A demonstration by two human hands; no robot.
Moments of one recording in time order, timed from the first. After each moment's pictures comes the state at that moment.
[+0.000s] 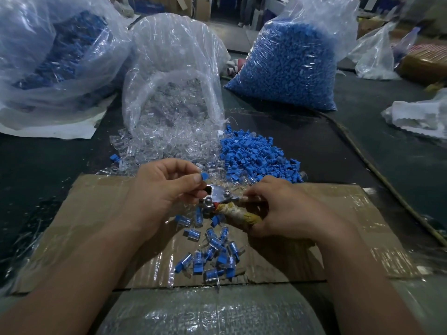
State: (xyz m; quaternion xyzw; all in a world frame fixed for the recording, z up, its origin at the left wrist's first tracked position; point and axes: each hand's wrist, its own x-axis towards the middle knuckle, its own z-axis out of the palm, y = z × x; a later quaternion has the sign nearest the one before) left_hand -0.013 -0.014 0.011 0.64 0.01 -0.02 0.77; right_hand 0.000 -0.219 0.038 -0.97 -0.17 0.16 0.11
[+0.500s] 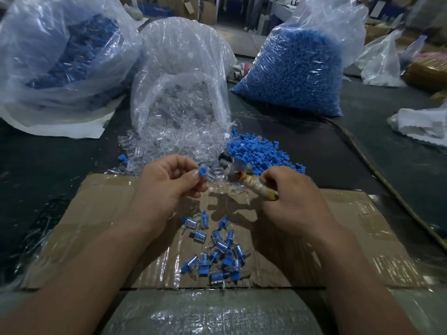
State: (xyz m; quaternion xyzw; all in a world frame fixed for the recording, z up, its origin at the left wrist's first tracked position) left_hand -0.013 -0.013 0.012 0.67 0.00 0.04 0.75; right_hand 0.003 -0.215 0.032 -0.97 -0.14 -0.02 0.17
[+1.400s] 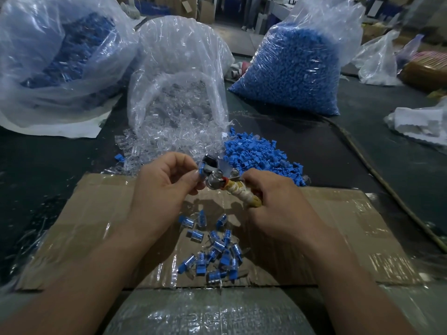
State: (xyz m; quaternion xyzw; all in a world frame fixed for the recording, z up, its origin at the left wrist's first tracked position) left_hand -0.022 -0.022 0.016 0.76 -0.04 0.14 0.64; right_hand -0.008 -0.200 0.036 -0.95 -0.20 0.04 0.22
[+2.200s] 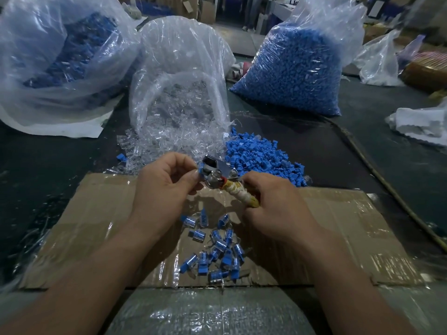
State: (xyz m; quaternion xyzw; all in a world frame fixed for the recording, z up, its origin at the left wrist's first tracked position) left_hand -0.022 -0.023 0.017 0.78 -0.01 0.16 0.61; right_hand -0.006 -0.197 0.029 -0.96 -0.19 0.03 0.22
